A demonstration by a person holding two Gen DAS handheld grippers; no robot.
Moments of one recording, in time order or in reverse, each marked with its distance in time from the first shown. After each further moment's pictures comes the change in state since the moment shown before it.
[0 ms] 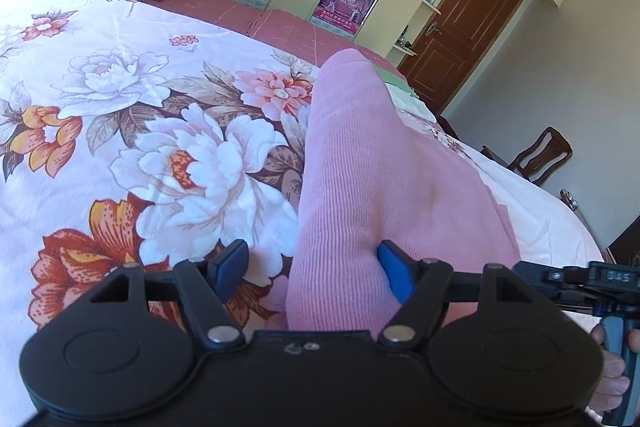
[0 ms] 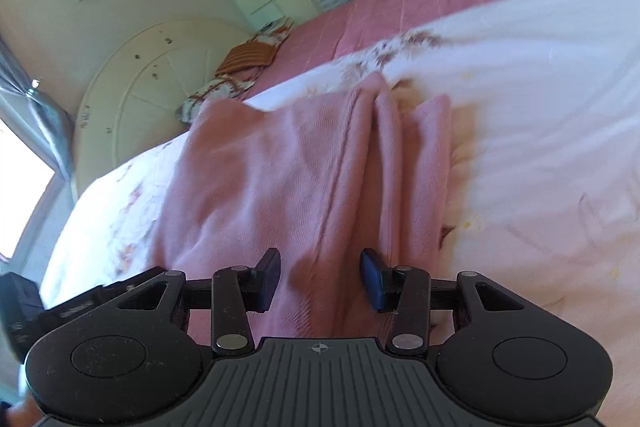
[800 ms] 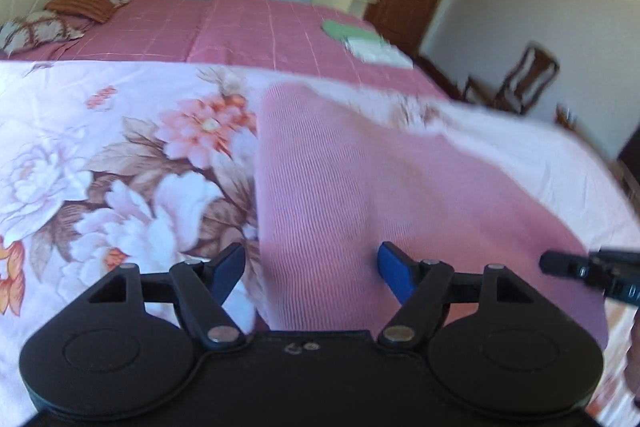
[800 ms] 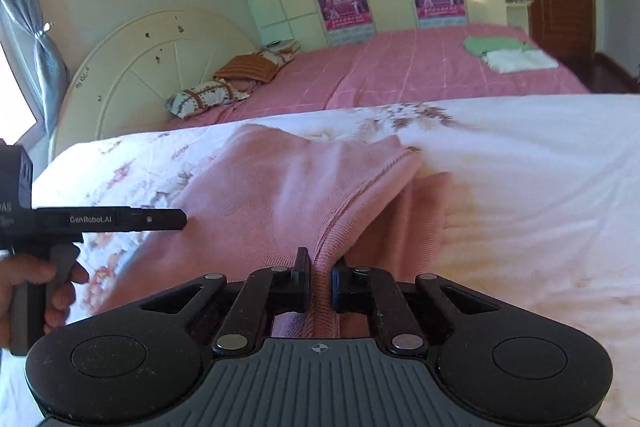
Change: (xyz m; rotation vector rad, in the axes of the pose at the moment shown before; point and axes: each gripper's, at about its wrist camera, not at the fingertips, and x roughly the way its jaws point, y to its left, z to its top) left arm 0.045 -0.058 0.044 0.307 0.157 0.039; right arm -0.031 0.051 -0.012 -0.276 -0.114 -0.205
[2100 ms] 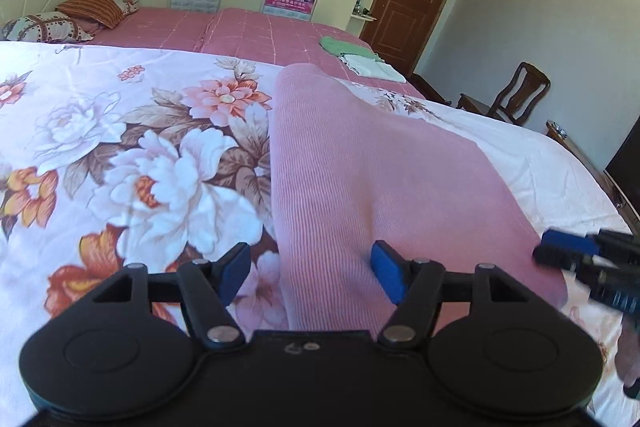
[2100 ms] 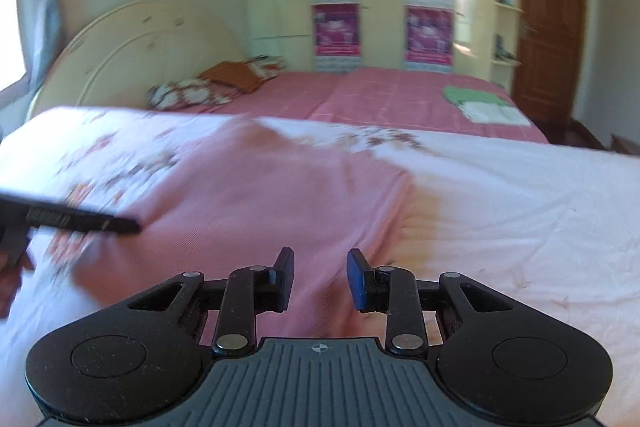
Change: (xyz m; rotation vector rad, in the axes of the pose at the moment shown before) left arm -0.055 0.009 -0.060 -0.078 -0.104 -0.035; right arm -0.022 0.025 -0.045 -0.226 -0.083 -0.103
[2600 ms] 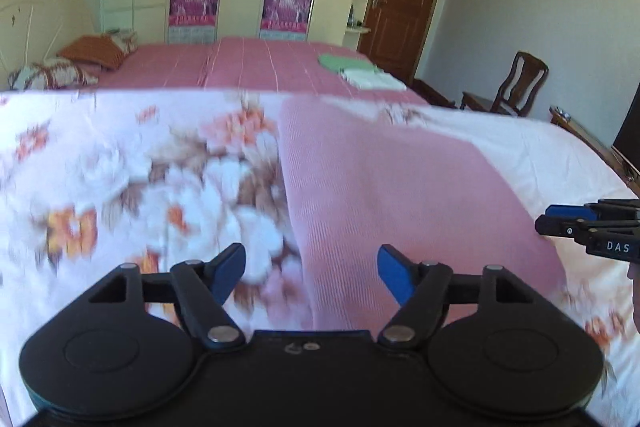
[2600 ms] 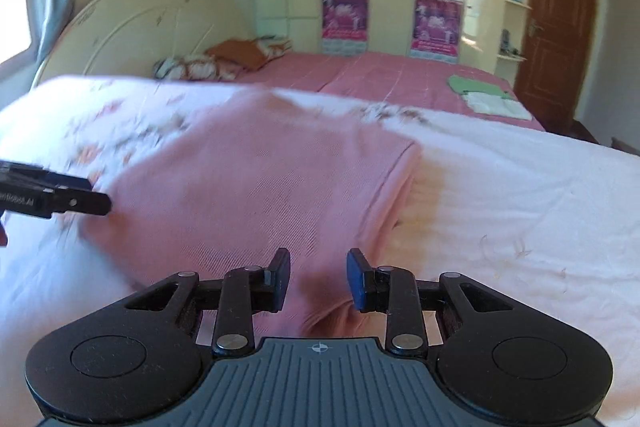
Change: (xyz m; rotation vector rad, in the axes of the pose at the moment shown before) left arm -0.026 -0.005 0.013 0.122 -0.074 0.050; right arm 0.009 -0.005 -0.007 0.025 0.046 -0.041
